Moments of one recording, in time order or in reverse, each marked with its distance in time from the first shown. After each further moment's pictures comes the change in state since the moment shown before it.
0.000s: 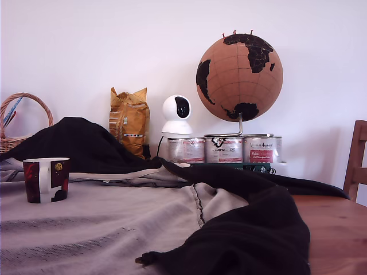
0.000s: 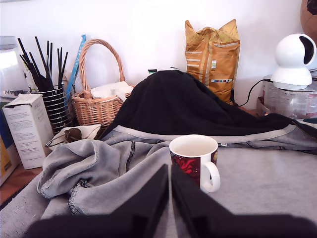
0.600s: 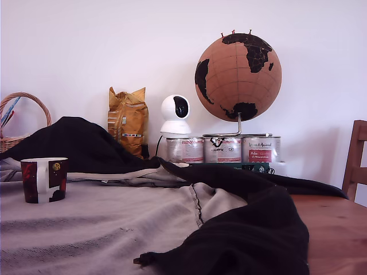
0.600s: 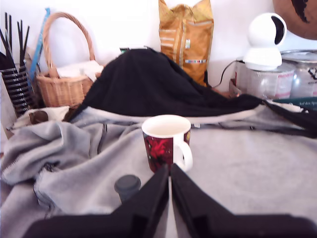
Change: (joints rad) arm 0.008 -0.004 -0.014 -0.040 0.102 -0.026
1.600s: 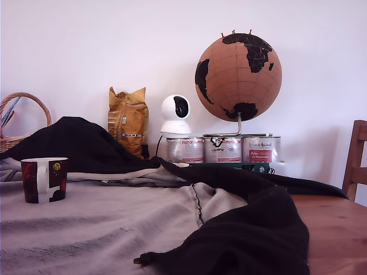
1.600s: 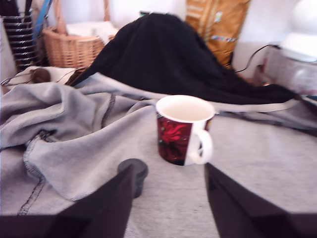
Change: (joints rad) arm 0.002 0.896 0.000 0.791 -0.080 -0.127
